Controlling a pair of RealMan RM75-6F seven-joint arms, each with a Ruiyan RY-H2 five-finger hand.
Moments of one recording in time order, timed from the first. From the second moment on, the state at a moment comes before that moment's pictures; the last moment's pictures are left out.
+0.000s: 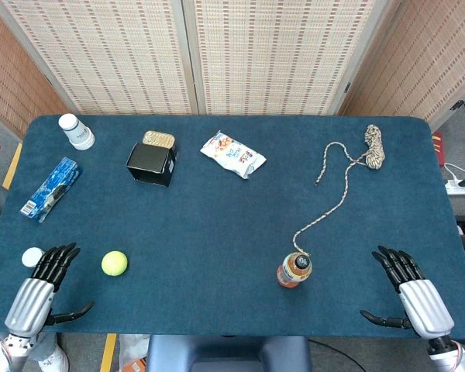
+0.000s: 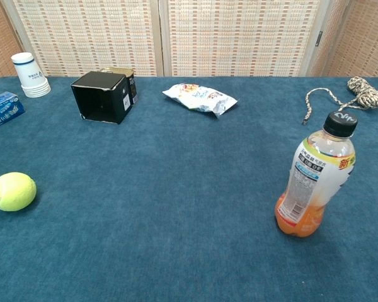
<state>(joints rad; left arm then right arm) -0.10 -1.25 0.07 -1.49 1.73 1.59 -0.16 0.03 -1.11 -0.10 -1.64 -1.72 1.48 0.13</state>
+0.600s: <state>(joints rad) -0.13 -1.24 0.06 -1.51 1.72 1.55 -0.15 0.04 -1.12 -0.10 -1.65 -1.69 1.46 0.11</state>
